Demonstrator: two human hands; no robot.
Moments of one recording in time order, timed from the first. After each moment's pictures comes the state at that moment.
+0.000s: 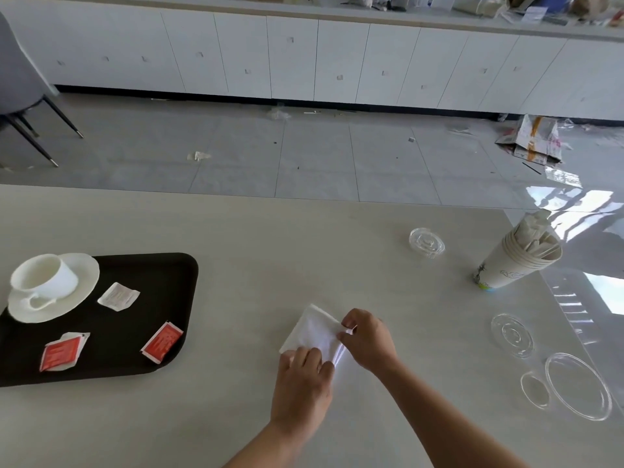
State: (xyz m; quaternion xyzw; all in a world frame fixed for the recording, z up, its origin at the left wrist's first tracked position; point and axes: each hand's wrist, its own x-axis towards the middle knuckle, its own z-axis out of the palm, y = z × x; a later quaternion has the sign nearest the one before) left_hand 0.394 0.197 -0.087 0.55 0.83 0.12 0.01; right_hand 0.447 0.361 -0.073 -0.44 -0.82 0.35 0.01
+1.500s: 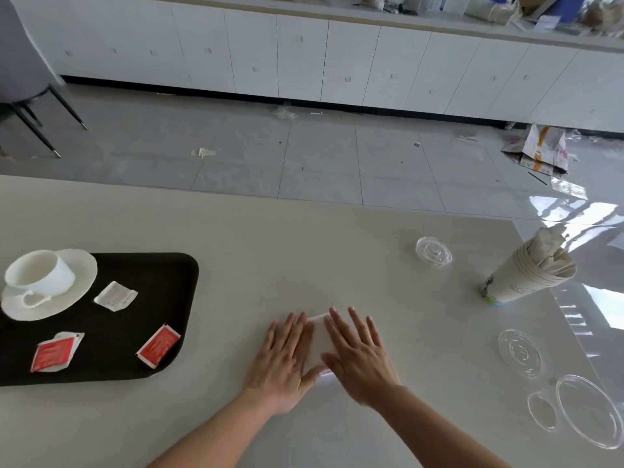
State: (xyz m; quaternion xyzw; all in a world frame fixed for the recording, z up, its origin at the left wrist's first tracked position) left_hand 0.325 0.205 -0.117 0.56 0.82 -0.02 0.11; right_hand 0.460 0.356 -0.109 -0.19 -0.97 0.10 -0.08
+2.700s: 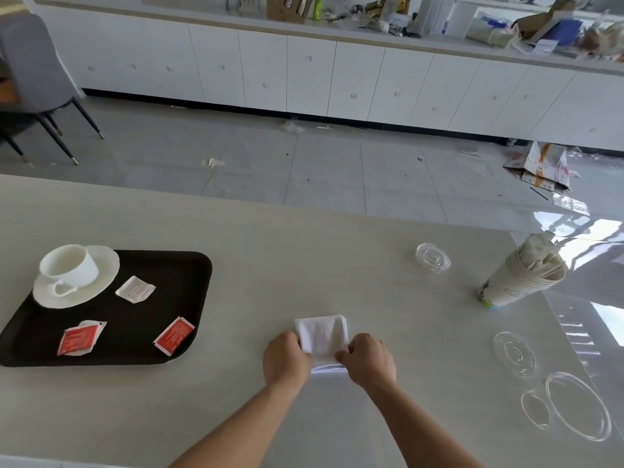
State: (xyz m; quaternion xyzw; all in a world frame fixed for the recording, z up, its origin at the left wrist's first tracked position) left_hand 0.345 0.221 -0.082 0.17 0.93 0.23 0.23; right_hand 0.449 0.336 -0.075 -0.52 -0.81 0.27 -0.10
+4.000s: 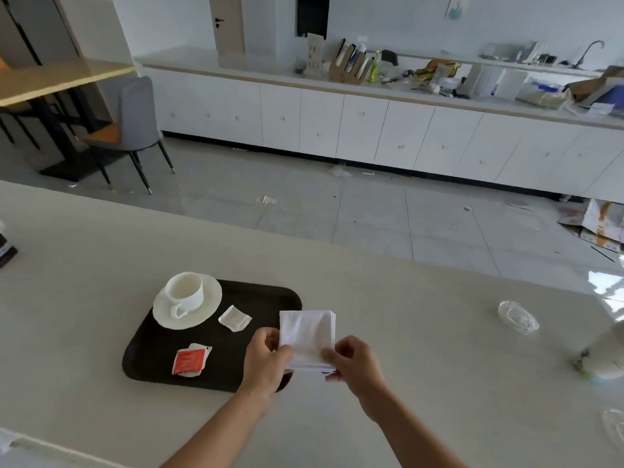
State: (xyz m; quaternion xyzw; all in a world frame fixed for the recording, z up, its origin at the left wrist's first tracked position) left_hand 0.194 0.065 -0.021 0.02 0.76 0.60 0.25; right_hand 0.297 0.214 -0.028 -0.38 -0.68 0.62 0.06
